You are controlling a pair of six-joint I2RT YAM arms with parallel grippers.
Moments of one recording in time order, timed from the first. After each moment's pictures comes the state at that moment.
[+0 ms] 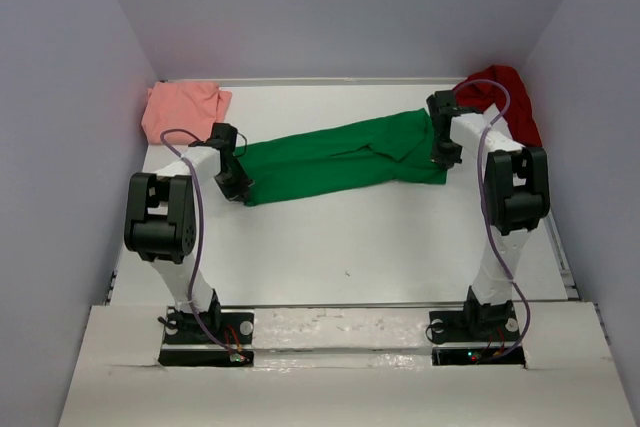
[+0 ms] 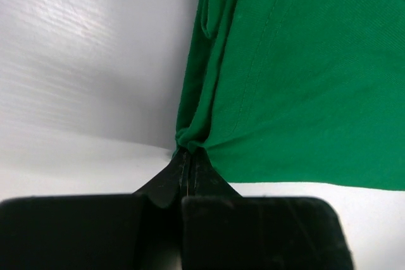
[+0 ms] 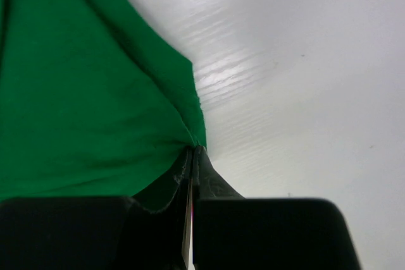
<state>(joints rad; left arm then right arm) -0.11 1.78 1.12 -0.61 0.02 -0.63 0.13 1.99 1.52 -0.78 0.37 0.41</state>
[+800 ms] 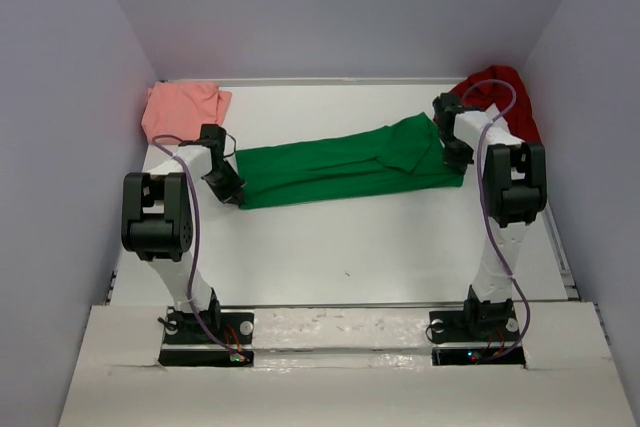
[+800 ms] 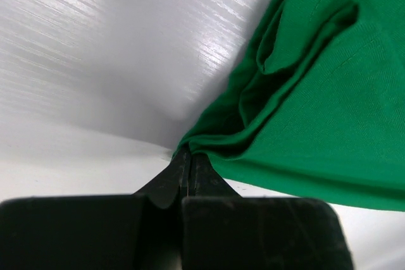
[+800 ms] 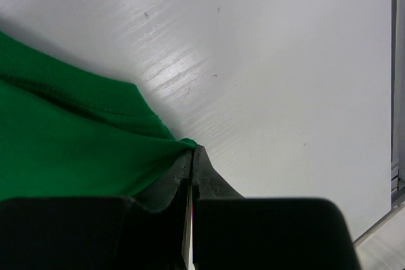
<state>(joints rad) -0.03 1.78 1.11 -0.67 0.08 -0.64 0.08 2.08 1.59 -0.87 0.59 0.42</state>
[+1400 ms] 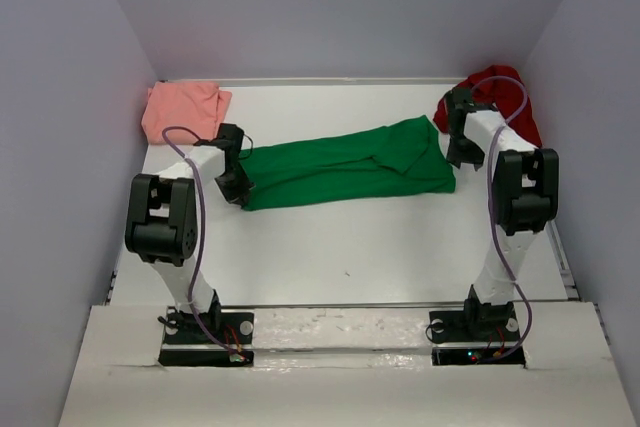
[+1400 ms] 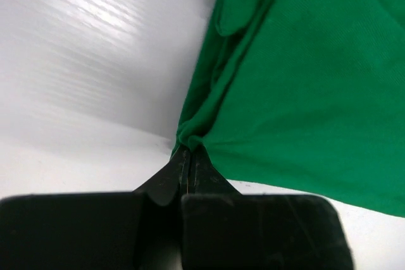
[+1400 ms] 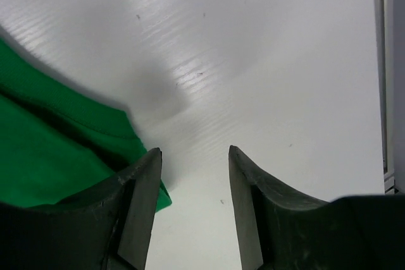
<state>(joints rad) -0.12 1.76 1.11 -0.69 -0.04 -0.65 0.05 2.01 1.55 -0.84 0.52 0.36</state>
